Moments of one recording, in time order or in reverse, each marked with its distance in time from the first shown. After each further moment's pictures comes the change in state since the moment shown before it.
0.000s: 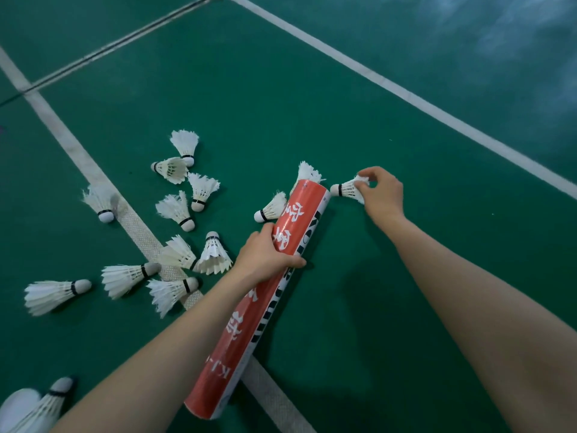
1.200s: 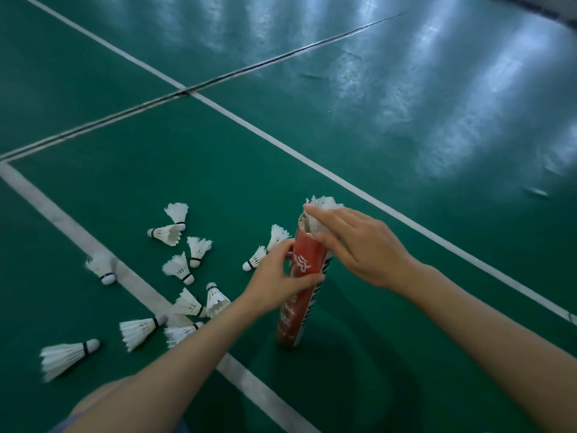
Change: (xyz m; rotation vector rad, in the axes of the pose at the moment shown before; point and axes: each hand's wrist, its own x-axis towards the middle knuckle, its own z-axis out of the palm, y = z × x) left_hand -0.126 0.059 -0.101 -0.379 -0.038 0.651; right_hand -0.202 -0.234 -0.127 -0.706 -0.148 -0.750
